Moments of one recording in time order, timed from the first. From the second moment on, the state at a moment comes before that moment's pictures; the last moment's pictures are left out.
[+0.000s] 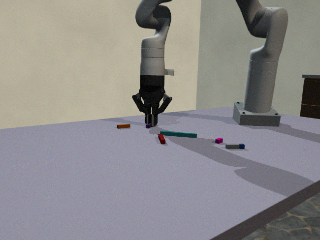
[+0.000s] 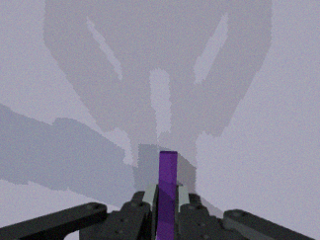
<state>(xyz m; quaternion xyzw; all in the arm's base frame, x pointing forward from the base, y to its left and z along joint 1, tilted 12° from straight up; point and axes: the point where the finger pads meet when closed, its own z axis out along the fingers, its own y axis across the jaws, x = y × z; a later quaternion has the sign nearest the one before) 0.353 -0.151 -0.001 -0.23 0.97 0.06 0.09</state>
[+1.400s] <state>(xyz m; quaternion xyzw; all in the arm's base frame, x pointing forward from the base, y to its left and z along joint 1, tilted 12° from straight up) 0.332 -0.168 0.086 -0.22 0.97 0.06 0.08</state>
